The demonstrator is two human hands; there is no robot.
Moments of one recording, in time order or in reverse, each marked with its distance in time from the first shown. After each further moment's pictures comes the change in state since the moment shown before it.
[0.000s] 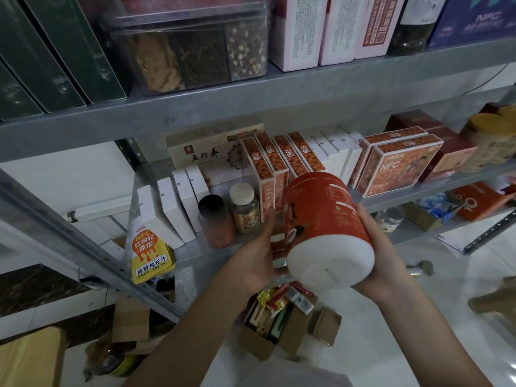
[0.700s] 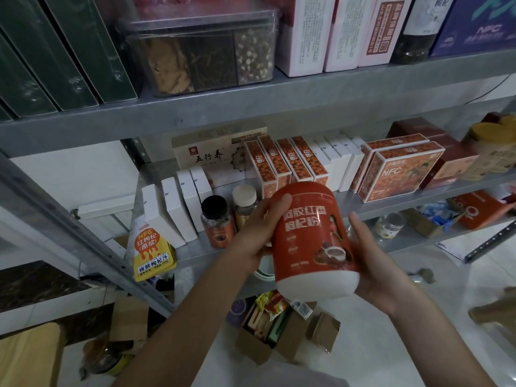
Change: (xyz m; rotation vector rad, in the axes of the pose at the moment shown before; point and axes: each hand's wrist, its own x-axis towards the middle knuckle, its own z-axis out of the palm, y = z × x) left_hand 0.000 0.026 0.008 0.339 0.147 0.205; right_hand -0.008 0.003 0.002 -0.447 0.001 -0.009
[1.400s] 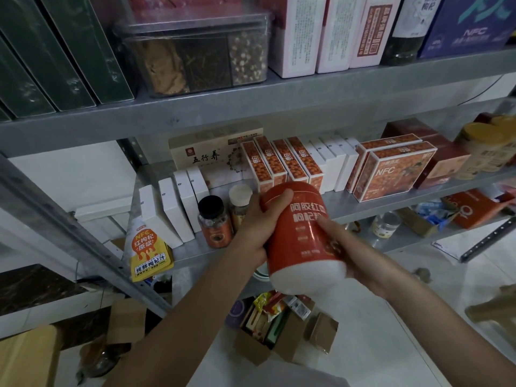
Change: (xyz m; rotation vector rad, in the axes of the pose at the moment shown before) left_hand 0.000 0.011 0.019 -0.160 0.155 -0.010; right_hand 0.011 -0.008 -0.002 -0.376 -0.018 -0.032
